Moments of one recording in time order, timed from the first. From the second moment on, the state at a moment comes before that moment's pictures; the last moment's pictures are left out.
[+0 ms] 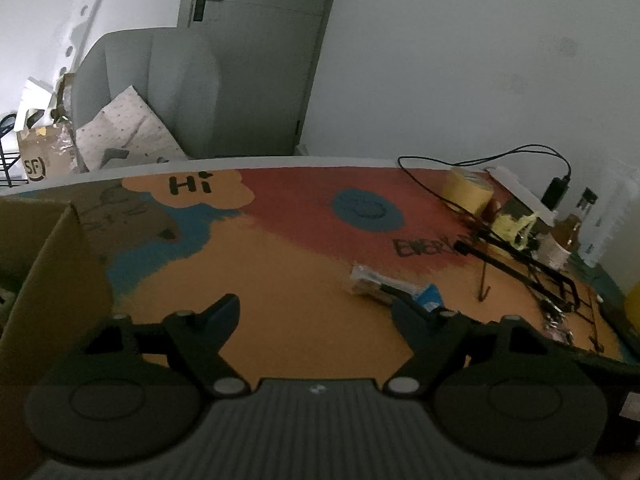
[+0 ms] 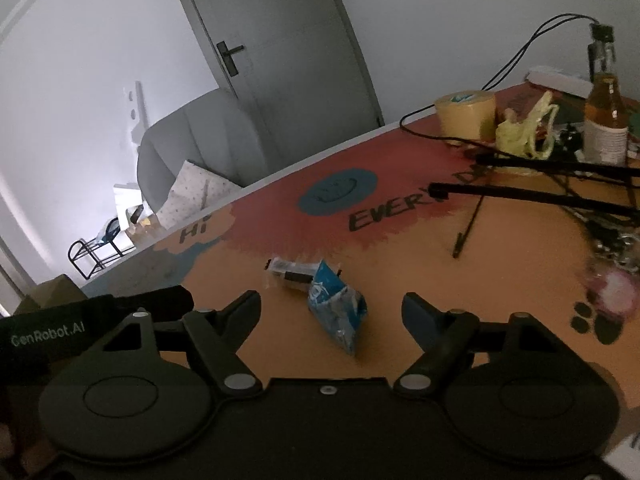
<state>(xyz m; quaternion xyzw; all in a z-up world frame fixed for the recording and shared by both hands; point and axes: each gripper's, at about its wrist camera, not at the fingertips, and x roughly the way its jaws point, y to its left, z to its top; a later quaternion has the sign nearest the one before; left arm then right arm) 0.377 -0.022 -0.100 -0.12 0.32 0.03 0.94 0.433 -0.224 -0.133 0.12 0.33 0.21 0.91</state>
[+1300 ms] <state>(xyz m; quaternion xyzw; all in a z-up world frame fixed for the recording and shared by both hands) 0.456 -0.080 -0.151 -0.07 0.35 0.02 0.93 0.457 -0.288 -0.155 0.16 0.33 0.17 0.91</state>
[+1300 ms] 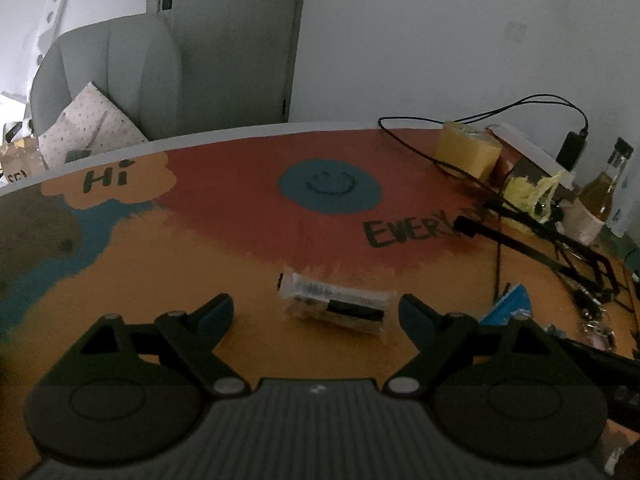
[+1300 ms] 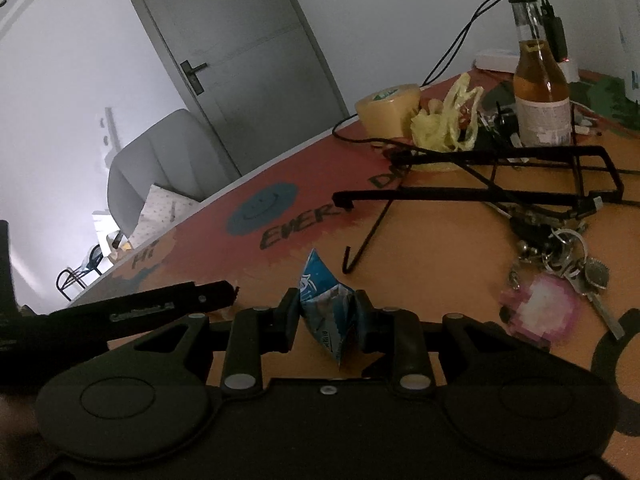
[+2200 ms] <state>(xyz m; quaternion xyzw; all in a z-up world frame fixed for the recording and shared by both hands) 0.413 -0.078 -0.133 -0.04 0.31 0.03 0.95 0.431 -0.271 -0.144 0.16 0.32 0.18 0.92</state>
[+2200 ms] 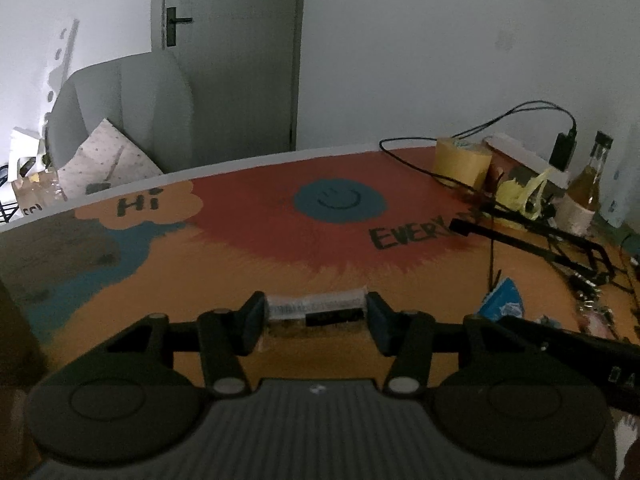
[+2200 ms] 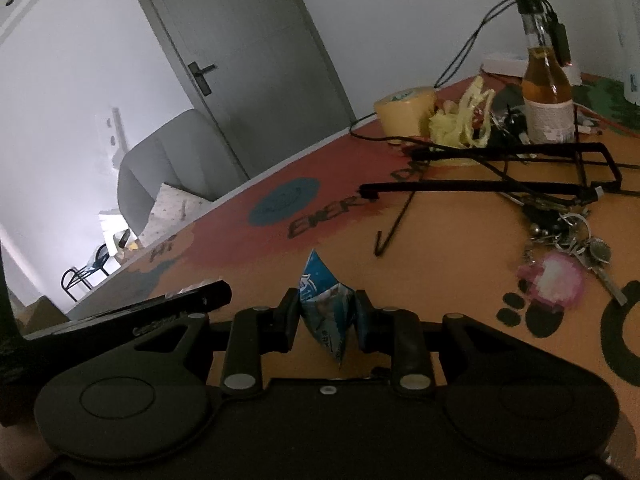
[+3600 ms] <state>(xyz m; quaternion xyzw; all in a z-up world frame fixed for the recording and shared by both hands) 0.278 0.003 -0.035 -0.10 0.24 0.06 0.96 0.345 -0.202 -0.065 0.12 0.25 0.25 0.93</state>
